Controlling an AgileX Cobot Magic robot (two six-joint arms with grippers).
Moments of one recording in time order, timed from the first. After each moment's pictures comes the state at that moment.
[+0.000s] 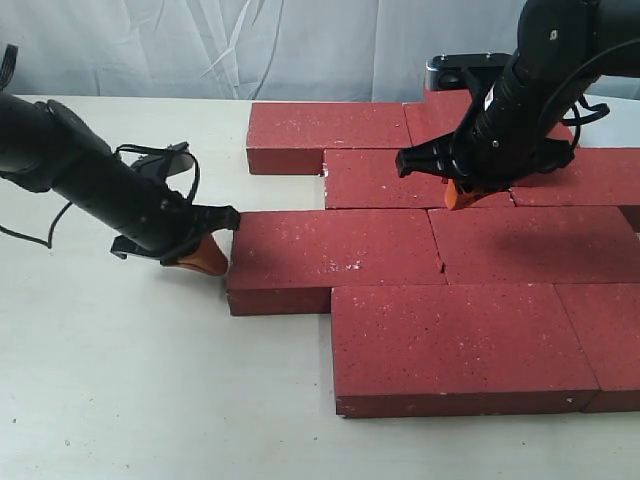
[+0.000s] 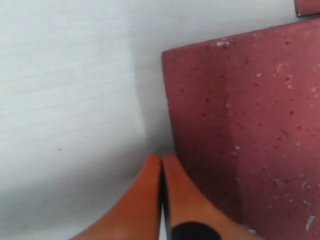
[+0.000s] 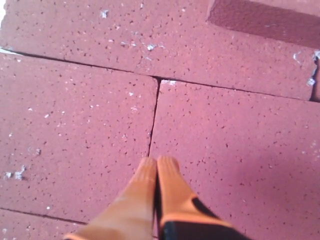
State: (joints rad) left arm -0.23 2.00 -1.08 -0.90 0.68 0.58; right arm 0.35 1.78 -1.26 0.03 0.82 0.15
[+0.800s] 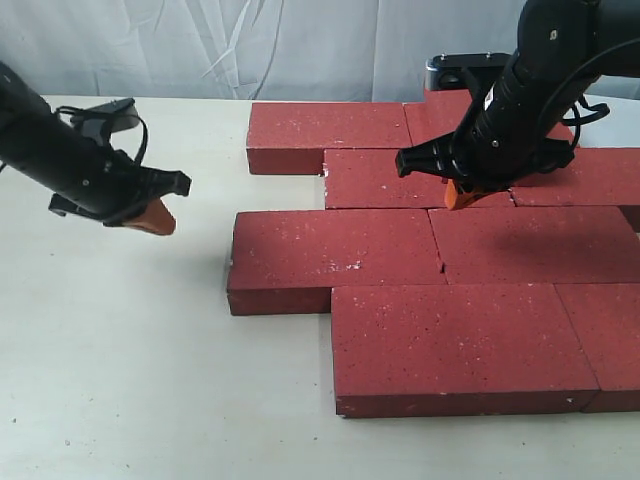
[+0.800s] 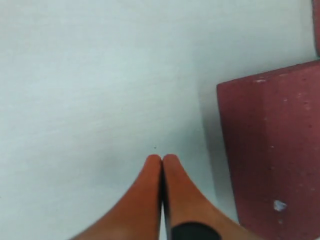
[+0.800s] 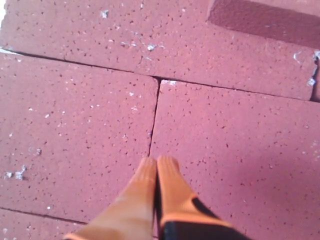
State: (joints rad) left arm -0.13 1.86 -1.08 -0.70 0.66 0.49; right arm 0.35 1.78 -1.26 0.03 0.82 0.15
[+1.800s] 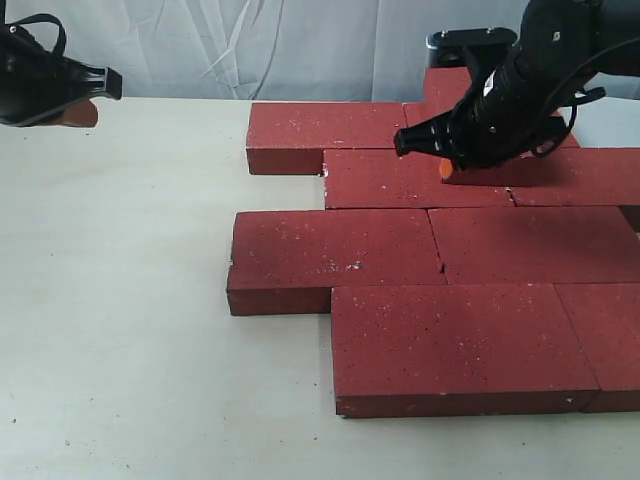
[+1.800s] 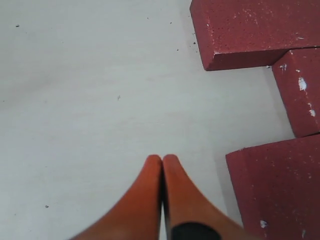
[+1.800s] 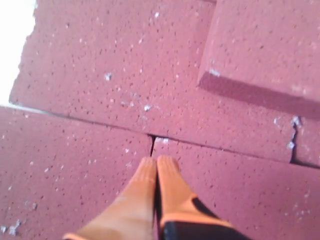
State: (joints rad) left arm -0.13 1.47 -1.08 -0.30 0.59 0.14; right arm 0.34 1.78 -1.26 -0.01 0.67 0.14
